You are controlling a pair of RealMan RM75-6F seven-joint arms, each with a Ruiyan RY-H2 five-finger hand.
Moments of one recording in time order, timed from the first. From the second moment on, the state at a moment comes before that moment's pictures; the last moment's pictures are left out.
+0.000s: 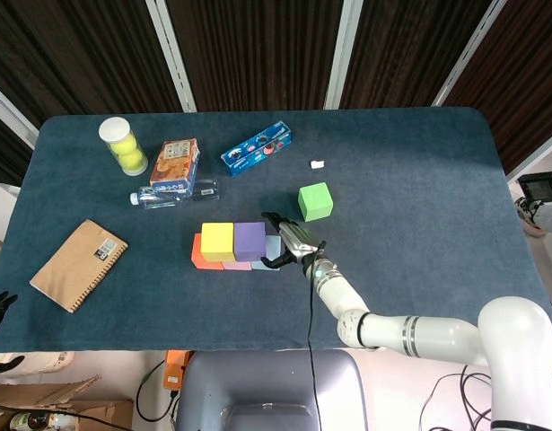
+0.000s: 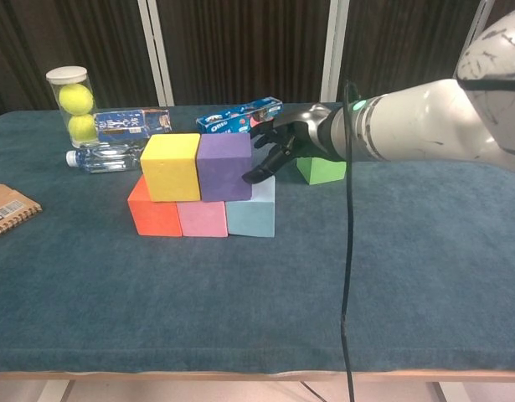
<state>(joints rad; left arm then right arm) -0.10 -1.15 0.06 -1.14 1.48 1.23 -0.38 1.15 -1.54 0.30 -1.53 -0.28 0.74 -0.21</state>
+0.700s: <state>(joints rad) -0.10 -1.14 0.06 -1.16 1.48 1.23 -0.36 1.04 -1.31 0.32 -1.74 -0.42 0.76 -0.12</state>
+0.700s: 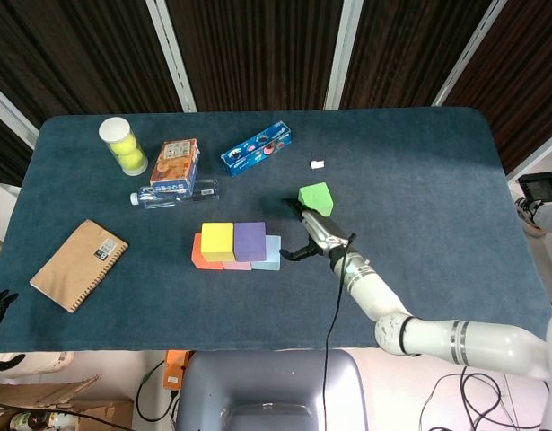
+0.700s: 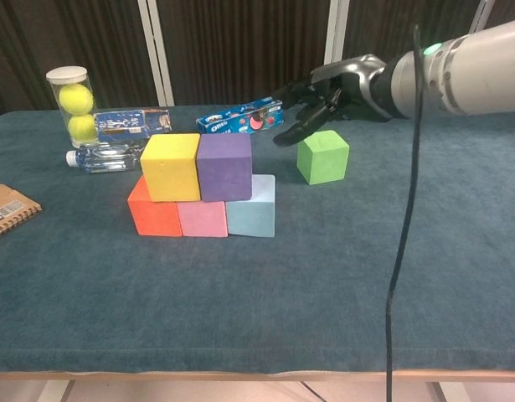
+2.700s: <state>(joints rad) -0.10 -1.12 0.04 -1.21 1.43 1.20 -0.30 1.05 -1.33 0.21 -1.62 -0.65 0.52 0.05</state>
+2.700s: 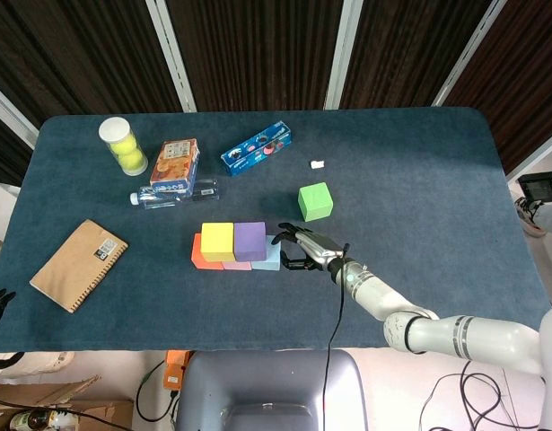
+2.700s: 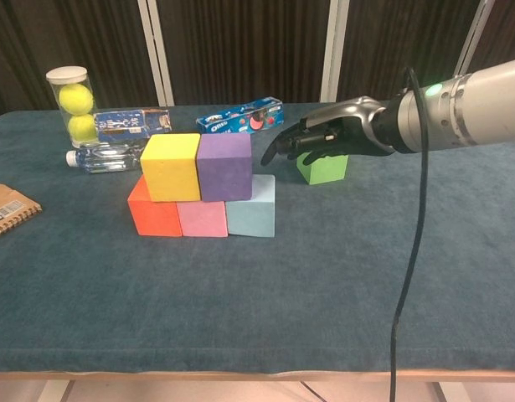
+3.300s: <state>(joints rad) -0.10 -1.12 0.04 -1.20 1.44 1.21 -0.32 1.09 -1.35 0.19 -1.62 -0.63 0.53 0.07</state>
